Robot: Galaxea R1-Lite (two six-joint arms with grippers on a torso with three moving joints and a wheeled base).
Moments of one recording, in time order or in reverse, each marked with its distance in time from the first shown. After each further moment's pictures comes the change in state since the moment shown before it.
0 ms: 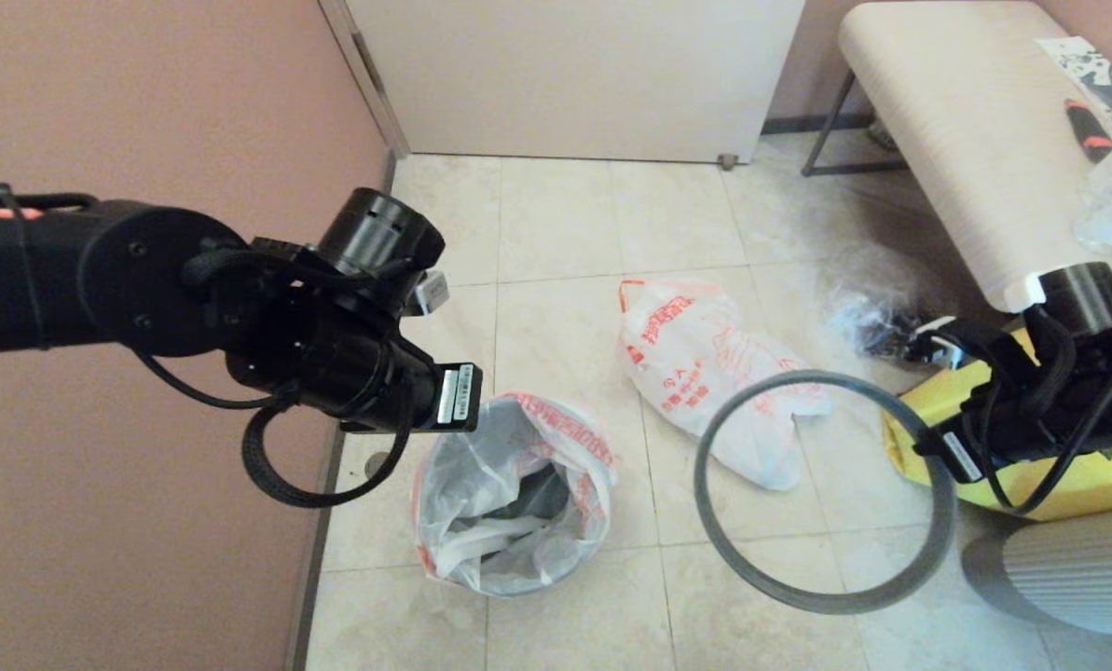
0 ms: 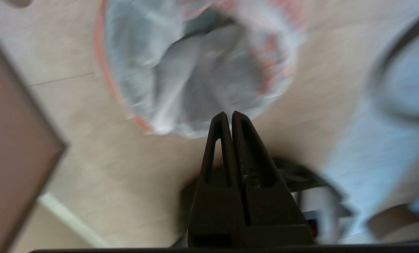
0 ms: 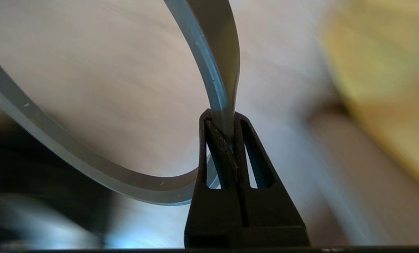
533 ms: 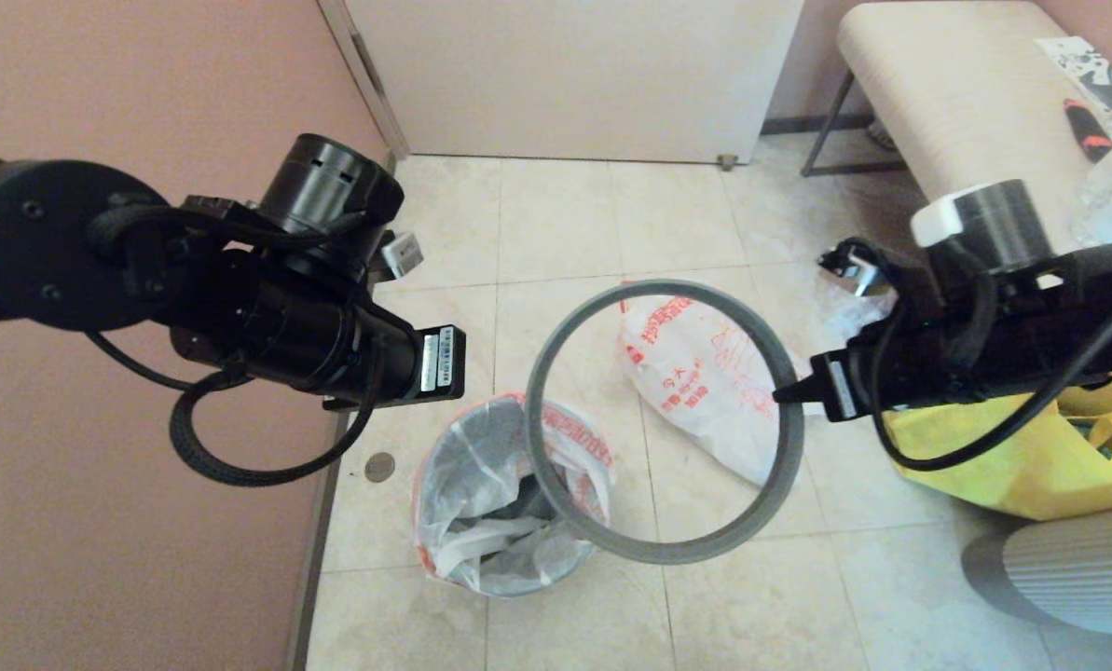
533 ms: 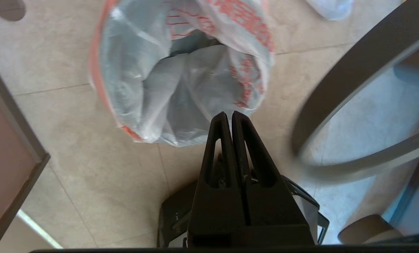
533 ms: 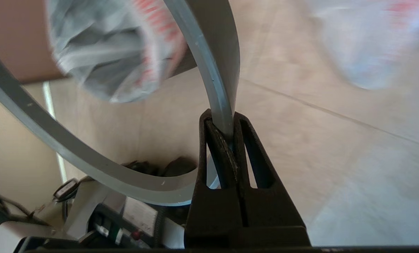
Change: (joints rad) left arm 0.021 -0.047 -0.030 0.001 -0.031 -0.034; right arm 0.325 0.038 -0.225 0.046 0.157 0.368
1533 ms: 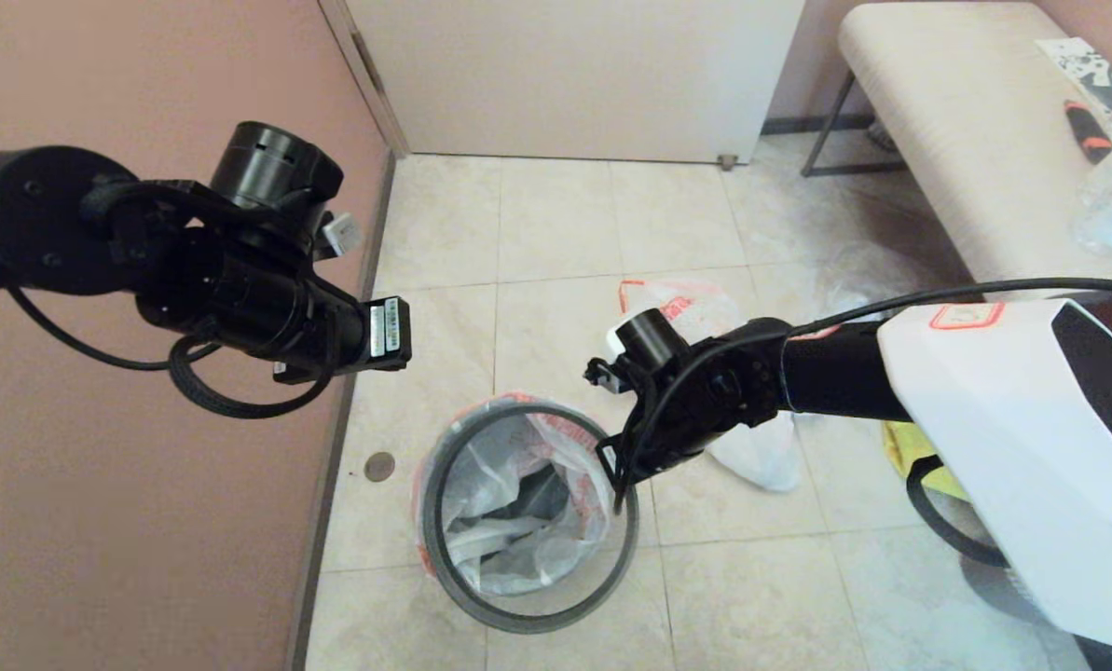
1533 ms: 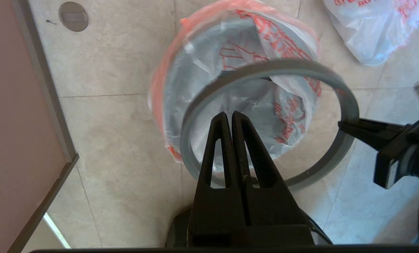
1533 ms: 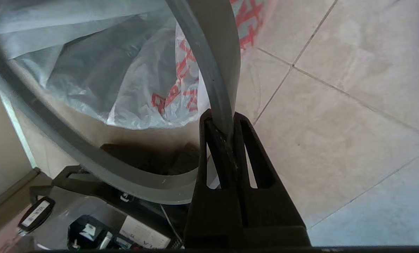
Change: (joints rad) left arm 0.170 0.029 -0.056 0.000 0.008 0.035; right arm 0.291 0.619 -0.620 0.267 -0.239 0.088
